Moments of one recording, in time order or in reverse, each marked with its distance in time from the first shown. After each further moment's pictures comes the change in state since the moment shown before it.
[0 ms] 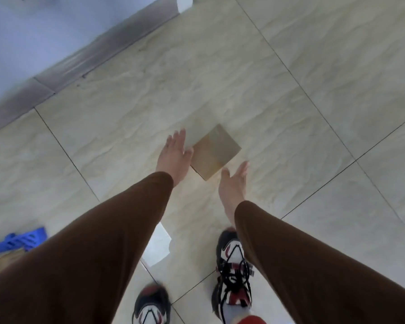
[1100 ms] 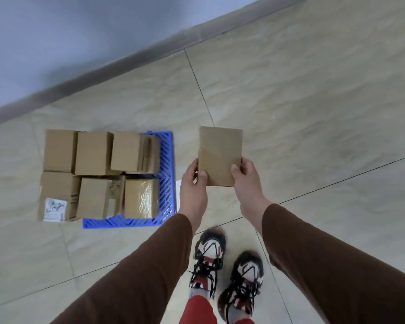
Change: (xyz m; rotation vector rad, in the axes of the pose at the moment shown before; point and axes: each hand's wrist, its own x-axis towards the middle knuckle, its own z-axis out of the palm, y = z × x) left_hand -0.436 -0.196 -0.066 -1.042 0.411 -0.356; right_hand -0.380 0.088 0.142 0.121 -0.333 -0.192
